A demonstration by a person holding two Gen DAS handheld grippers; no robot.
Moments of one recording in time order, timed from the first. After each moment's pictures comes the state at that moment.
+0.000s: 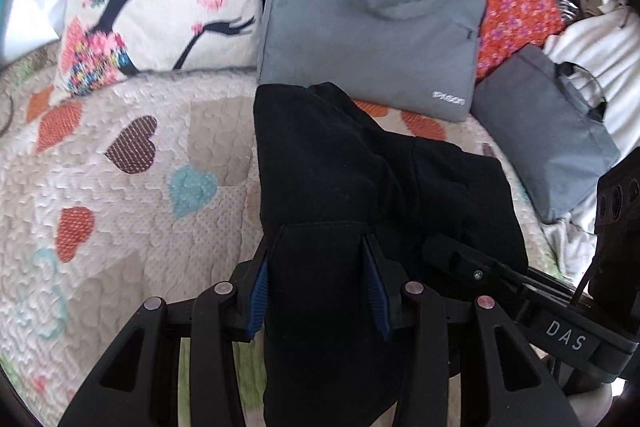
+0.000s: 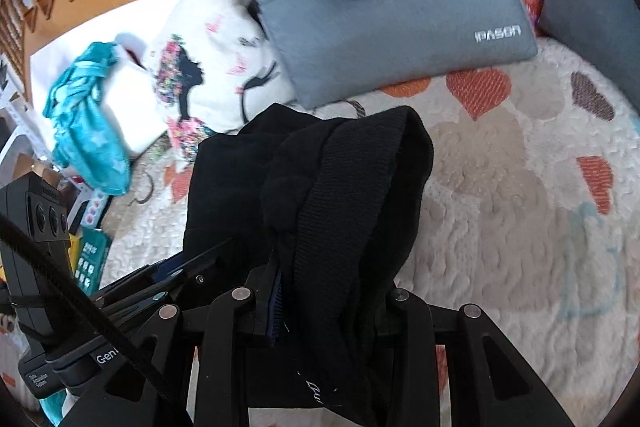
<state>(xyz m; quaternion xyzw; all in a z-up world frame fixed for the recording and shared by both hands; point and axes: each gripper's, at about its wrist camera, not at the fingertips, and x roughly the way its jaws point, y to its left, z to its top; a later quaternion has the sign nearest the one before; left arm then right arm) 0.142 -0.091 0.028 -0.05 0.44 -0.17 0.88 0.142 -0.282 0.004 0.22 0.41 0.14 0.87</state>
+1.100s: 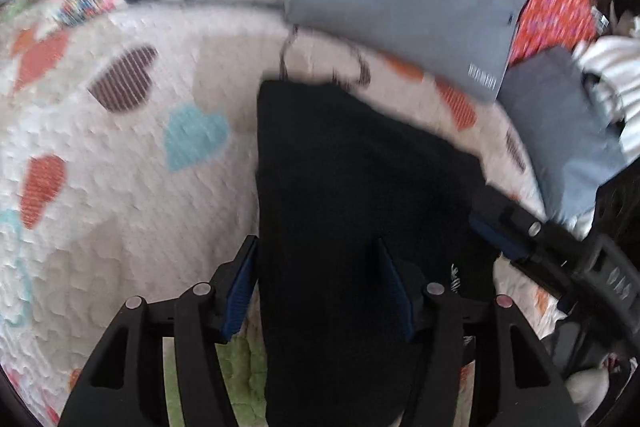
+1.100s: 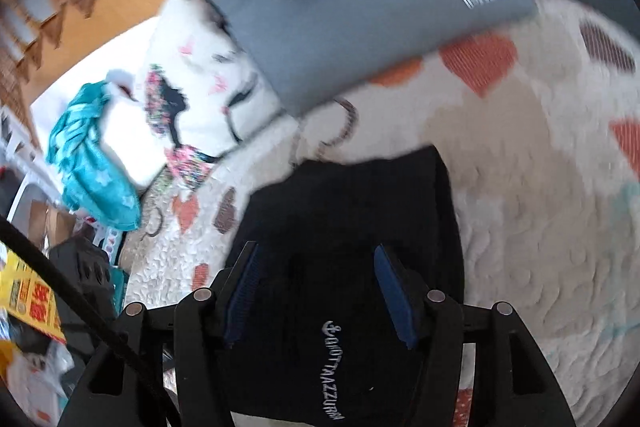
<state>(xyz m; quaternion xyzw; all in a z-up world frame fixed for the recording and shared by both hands) 0.171 -0.076 -0.018 -0.10 0.52 -0.17 0.83 0.168 -0.305 -0.027 0.31 0.41 0.15 0.84</state>
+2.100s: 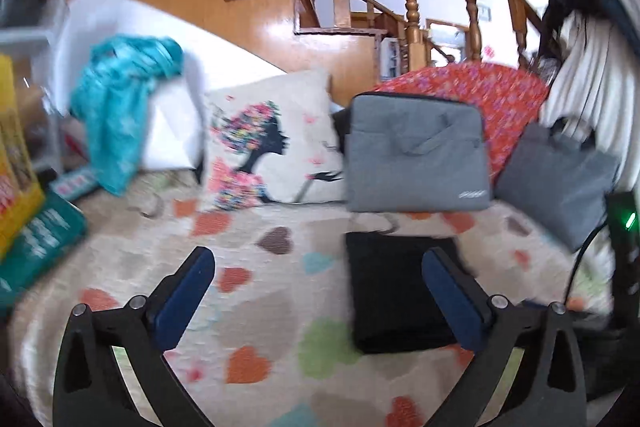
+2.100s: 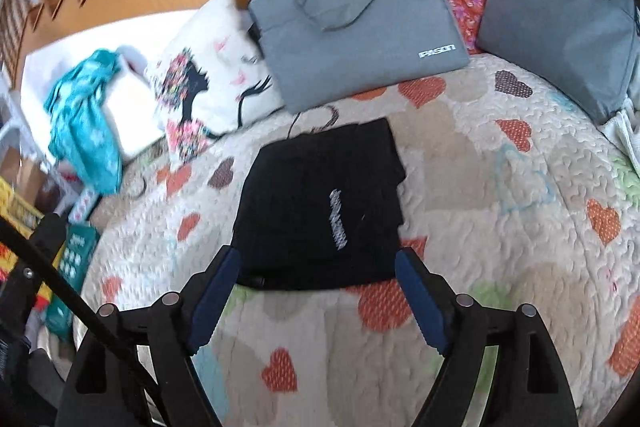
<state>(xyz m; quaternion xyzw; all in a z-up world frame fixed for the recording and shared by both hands) -0.055 -0.046 0.112 0.03 0.16 -0.01 0.99 -0.006 -0.259 0.028 0.19 0.35 0.07 0.91</state>
